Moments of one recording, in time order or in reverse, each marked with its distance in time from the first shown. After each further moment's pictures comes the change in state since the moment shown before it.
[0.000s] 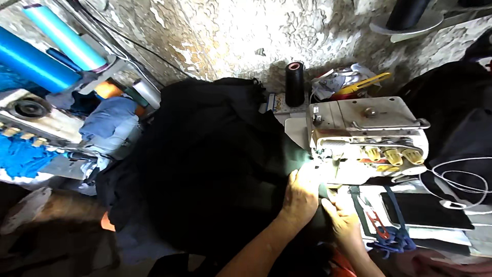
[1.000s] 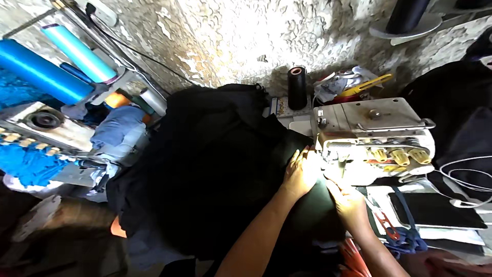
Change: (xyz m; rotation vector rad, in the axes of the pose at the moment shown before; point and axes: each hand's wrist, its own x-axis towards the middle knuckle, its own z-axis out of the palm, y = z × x) left_hand 0.062 -0.035 -0.019 -0.274 -0.470 -0.146; right_hand 0.041 -0.023 0.010 -0.416 0.018 -0.201
